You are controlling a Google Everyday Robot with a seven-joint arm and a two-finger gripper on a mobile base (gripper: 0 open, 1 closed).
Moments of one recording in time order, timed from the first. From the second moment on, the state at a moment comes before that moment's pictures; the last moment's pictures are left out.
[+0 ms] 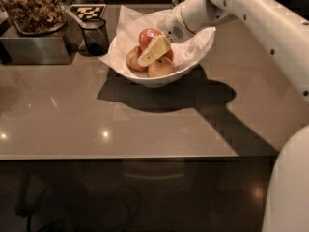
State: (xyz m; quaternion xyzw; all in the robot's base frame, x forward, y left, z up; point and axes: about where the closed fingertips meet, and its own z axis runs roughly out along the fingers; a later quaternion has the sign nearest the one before) arm 0.703 -0.003 0.910 -0.55 0.72 0.19 0.38
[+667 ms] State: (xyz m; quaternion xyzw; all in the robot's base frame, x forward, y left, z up) arm 0.702 0.016 0.903 -0.55 0.71 0.21 0.38
